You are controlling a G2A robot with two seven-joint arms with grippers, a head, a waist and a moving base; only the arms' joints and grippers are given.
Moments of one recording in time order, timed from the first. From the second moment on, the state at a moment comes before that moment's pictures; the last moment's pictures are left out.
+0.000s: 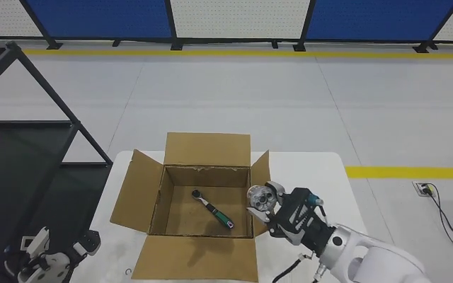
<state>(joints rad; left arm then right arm) 1.72 -1.14 -2.07 -1.85 -0.91 -0.20 -0.91 -1.15 -1.17 1.34 -2.26 -1.04 -0.35 0.71</state>
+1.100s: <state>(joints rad) 1.72 -1.14 -2.09 -1.84 -0.92 -0.16 -0.87 -0.54 -1.36 0.69 -1.55 -0.95 -0.12 0.70</state>
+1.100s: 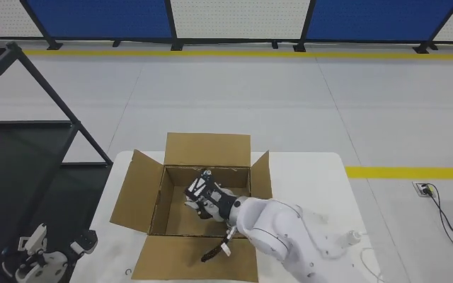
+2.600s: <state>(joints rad) 1.74 -1.14 -2.08 -1.88 -0.88 -0.15 -0.87 -0.29 -1.69 0.44 -0.71 -0.70 -0.15 0.57</state>
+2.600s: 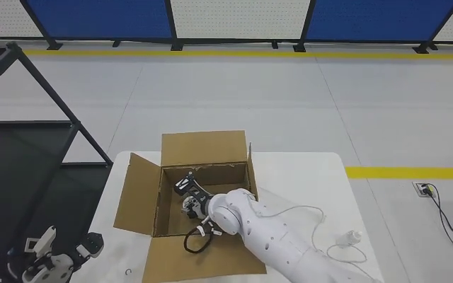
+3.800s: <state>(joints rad) 1.74 -1.15 -2.05 -1.90 -0.85 -0.16 -0.89 -0.73 -1.52 0.73 -1.48 -1.17 -0.02 0.60</state>
